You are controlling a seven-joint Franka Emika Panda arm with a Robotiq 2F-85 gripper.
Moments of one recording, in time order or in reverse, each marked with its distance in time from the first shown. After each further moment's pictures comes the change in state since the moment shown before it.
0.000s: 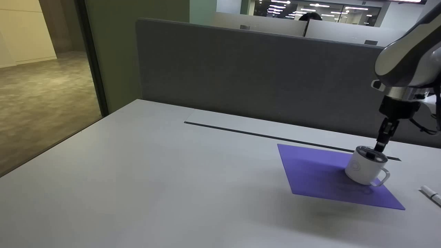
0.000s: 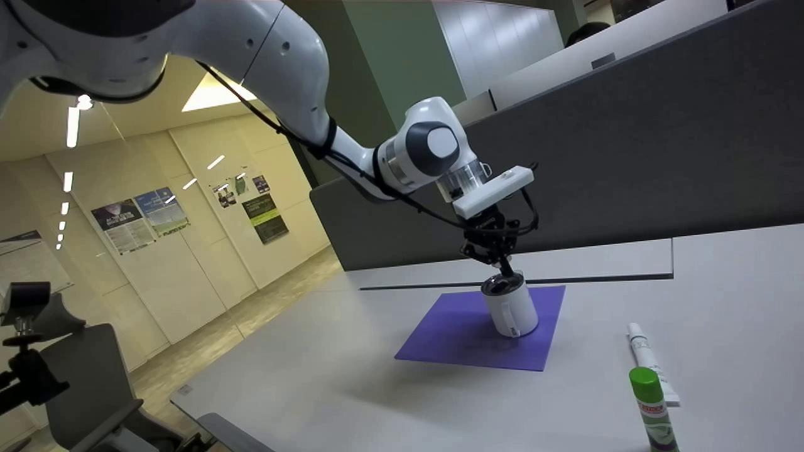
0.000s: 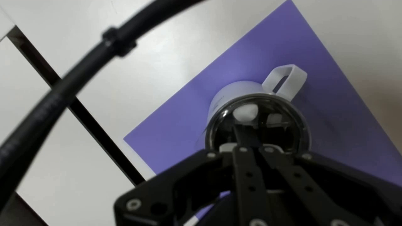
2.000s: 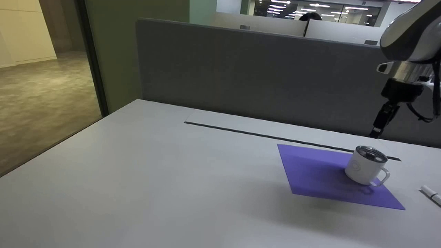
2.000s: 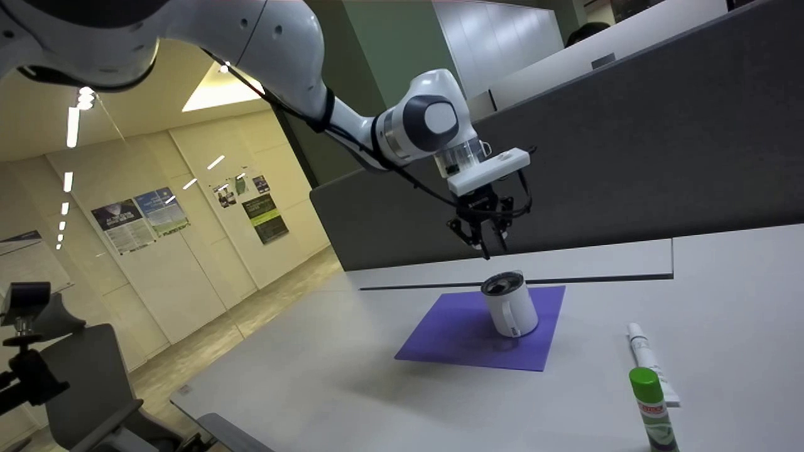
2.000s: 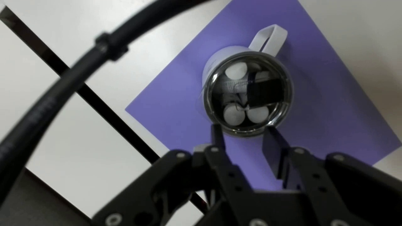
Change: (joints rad) arm -0.054 -0.032 0.068 0.076 0.120 -0.128 -0.039
